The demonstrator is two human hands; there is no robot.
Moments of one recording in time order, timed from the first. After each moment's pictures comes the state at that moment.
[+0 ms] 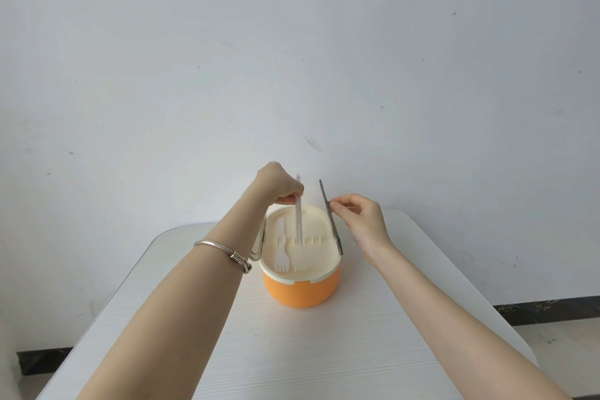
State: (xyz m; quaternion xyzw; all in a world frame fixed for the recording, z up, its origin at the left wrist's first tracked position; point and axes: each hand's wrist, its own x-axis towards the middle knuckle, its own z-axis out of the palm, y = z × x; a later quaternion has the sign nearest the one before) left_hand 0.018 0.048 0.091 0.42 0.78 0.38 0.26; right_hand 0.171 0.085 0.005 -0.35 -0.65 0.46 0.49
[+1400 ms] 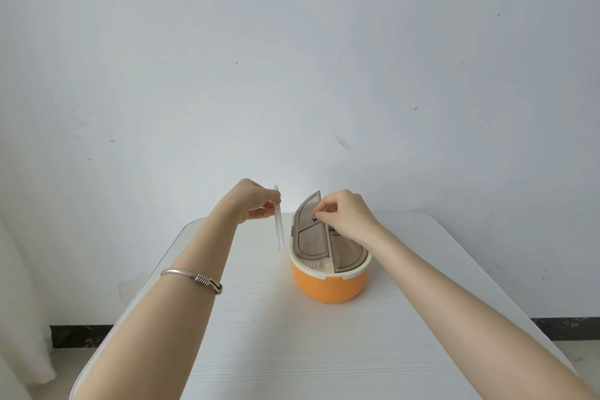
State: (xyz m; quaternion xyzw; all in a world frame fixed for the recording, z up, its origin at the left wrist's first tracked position) left_hand -0.054 -0.016 0.067 0.34 0.73 0.48 0.34; right_hand 0.115 0.062 0.030 -0.37 -0.84 0.30 0.27
